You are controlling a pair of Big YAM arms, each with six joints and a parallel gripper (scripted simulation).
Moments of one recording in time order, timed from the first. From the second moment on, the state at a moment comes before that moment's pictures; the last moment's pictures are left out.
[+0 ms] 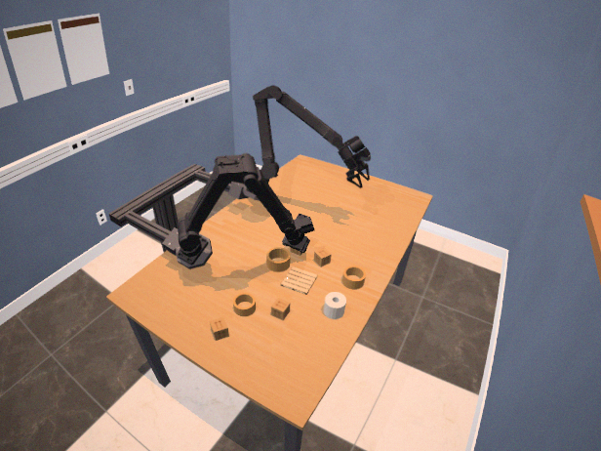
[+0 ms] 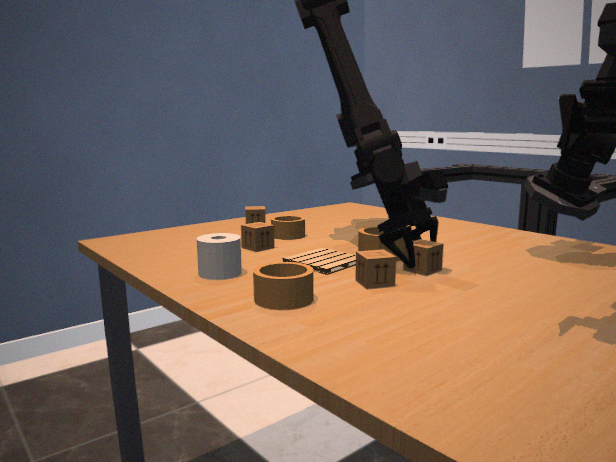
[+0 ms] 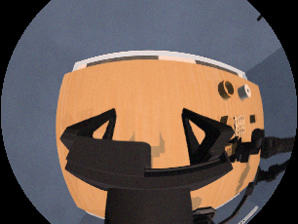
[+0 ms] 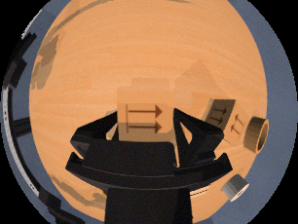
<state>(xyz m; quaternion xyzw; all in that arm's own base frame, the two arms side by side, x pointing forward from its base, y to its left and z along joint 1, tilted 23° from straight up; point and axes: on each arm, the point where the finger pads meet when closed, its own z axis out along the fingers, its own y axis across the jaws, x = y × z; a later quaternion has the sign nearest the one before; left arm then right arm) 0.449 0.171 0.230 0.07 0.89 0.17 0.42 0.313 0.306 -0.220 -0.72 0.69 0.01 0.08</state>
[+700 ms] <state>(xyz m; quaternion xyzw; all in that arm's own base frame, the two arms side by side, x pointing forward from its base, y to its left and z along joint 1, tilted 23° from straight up) 0.449 0.171 0.230 0.07 0.89 0.17 0.42 0.314 0.307 -0.220 -0.72 0.69 0.01 0.08</state>
